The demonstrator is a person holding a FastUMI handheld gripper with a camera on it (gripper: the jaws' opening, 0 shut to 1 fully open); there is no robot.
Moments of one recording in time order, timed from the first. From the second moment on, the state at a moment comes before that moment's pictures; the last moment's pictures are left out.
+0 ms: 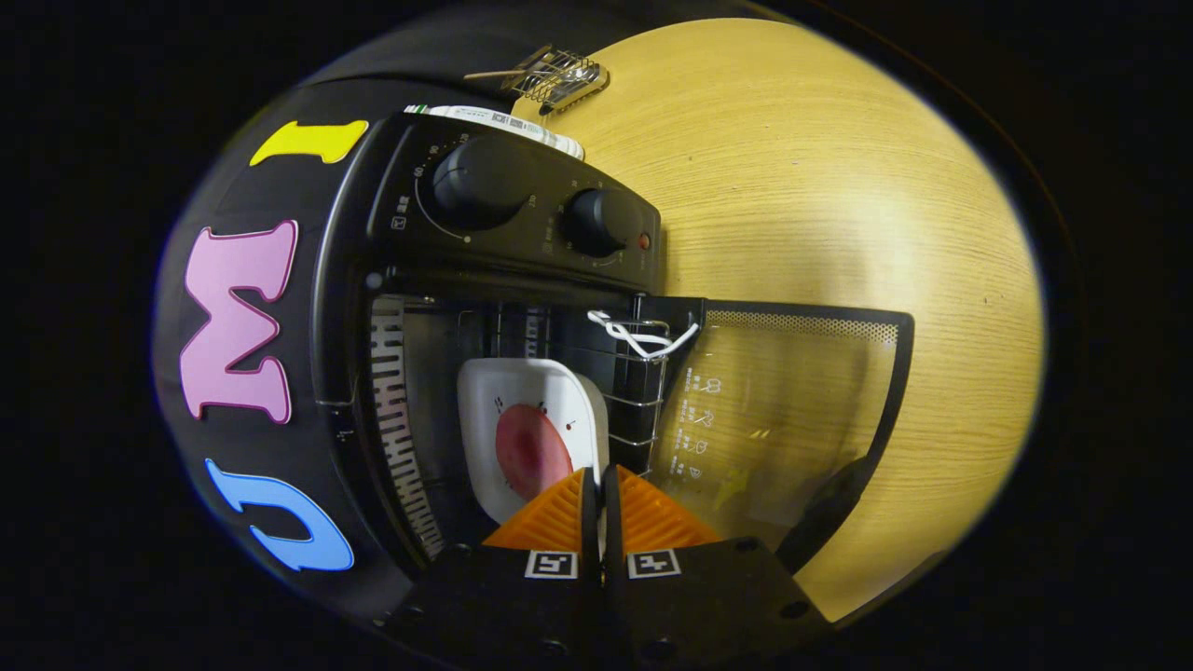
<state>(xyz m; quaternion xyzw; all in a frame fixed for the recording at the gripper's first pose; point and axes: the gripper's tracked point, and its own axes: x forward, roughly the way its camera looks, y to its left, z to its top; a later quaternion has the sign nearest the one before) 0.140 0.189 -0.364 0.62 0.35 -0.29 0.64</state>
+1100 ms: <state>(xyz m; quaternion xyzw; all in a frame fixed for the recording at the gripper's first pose) 0.005 0.177 -0.290 0.22 0.53 0.00 0.82</state>
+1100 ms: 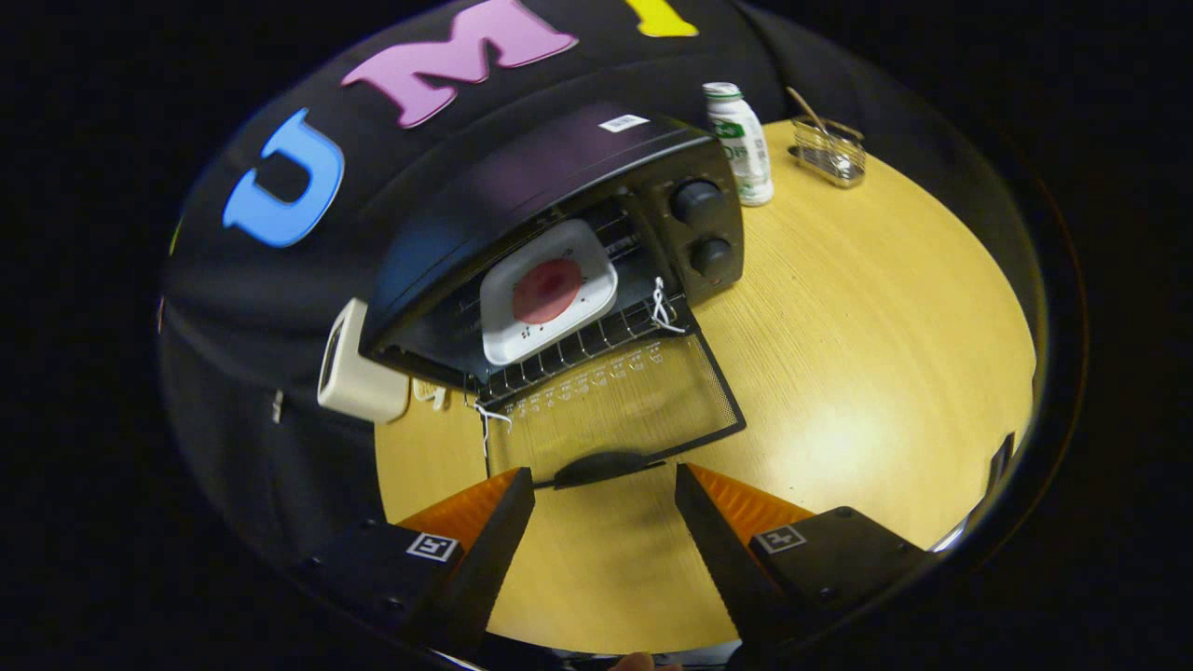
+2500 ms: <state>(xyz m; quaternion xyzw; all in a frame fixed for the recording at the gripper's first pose) 0.002 0.222 -0.416 0.01 0.53 -0.02 0.85</state>
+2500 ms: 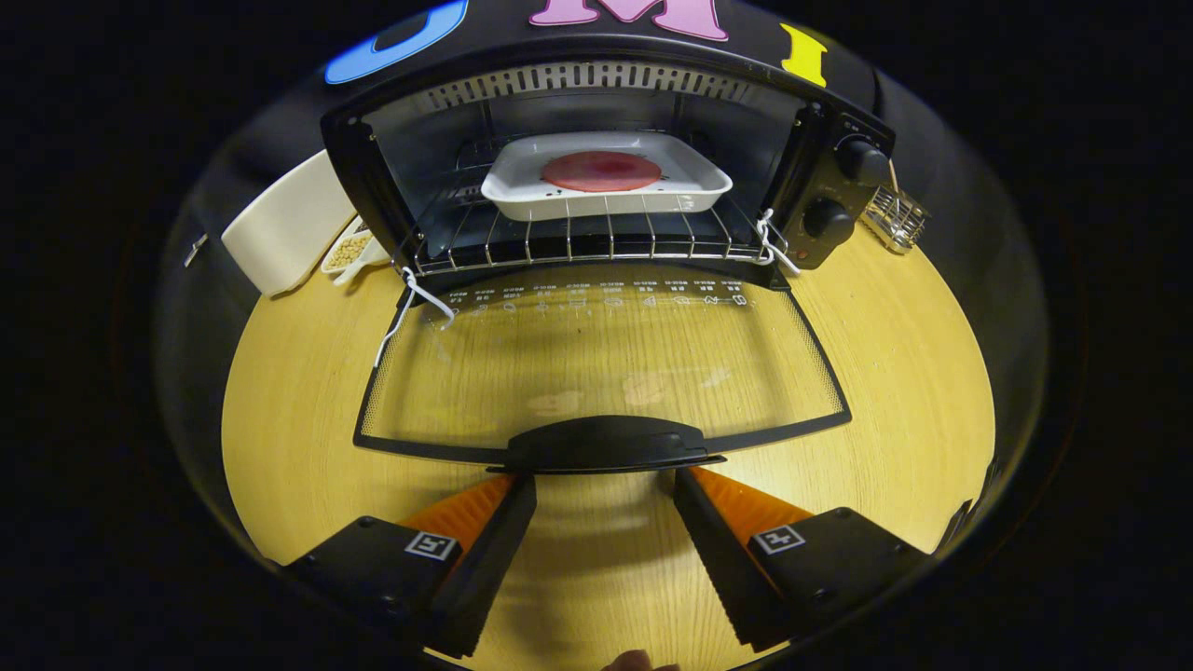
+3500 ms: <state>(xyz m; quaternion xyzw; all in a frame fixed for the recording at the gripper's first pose) 0.017 0.220 -0.309 0.04 0.43 0.00 0.90</state>
